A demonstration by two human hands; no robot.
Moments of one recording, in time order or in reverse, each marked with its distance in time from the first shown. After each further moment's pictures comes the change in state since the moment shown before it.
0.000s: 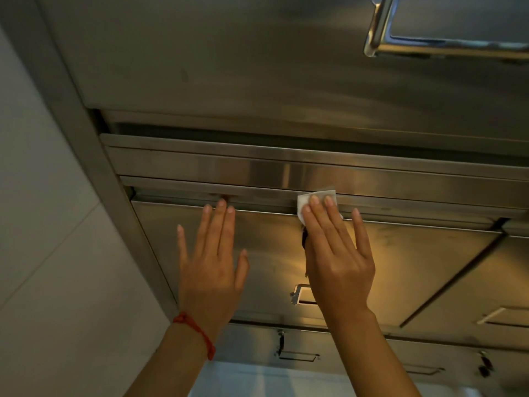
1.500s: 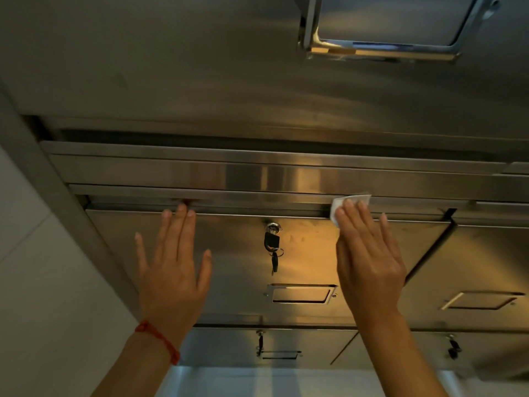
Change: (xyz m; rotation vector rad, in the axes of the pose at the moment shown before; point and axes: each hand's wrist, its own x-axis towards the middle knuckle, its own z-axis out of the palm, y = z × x) left_hand 0.001 0.000 0.013 -0.058 0.096 -0.022; right_hand -0.021 0.075 -0.031 -0.013 0.023 0.087
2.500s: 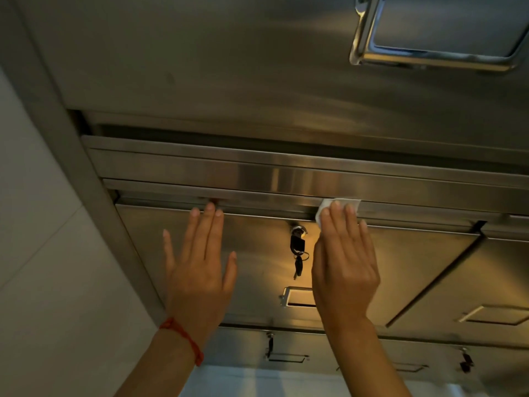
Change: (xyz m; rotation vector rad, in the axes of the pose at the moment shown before) left_hand 0.000 0.001 -0.005 -0.008 -0.006 0.005; right_hand 0.012 -0.070 0.019 0.029 0.062 0.097
